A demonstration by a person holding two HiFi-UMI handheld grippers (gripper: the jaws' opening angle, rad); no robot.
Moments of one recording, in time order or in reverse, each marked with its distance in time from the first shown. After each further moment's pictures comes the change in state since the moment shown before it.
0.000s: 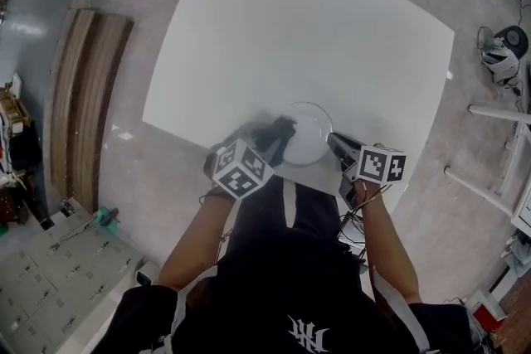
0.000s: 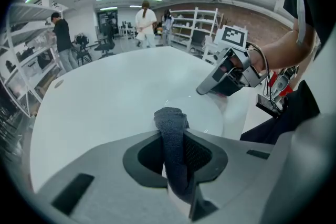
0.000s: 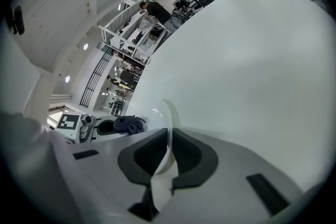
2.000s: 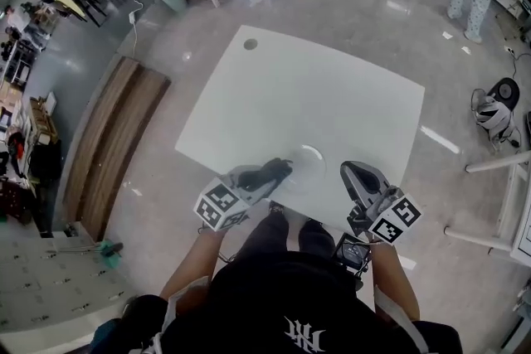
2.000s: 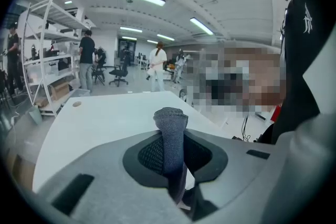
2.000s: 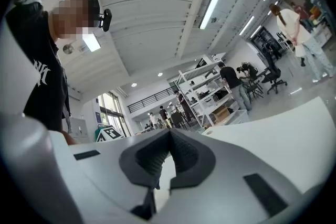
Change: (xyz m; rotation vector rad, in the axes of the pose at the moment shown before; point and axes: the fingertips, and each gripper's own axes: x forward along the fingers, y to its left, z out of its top) left arm -0.149 -0.077 0.082 -0.145 -0.417 0.033; right arm -0.218 0.180 0.057 -0.660 -0.604 0.466
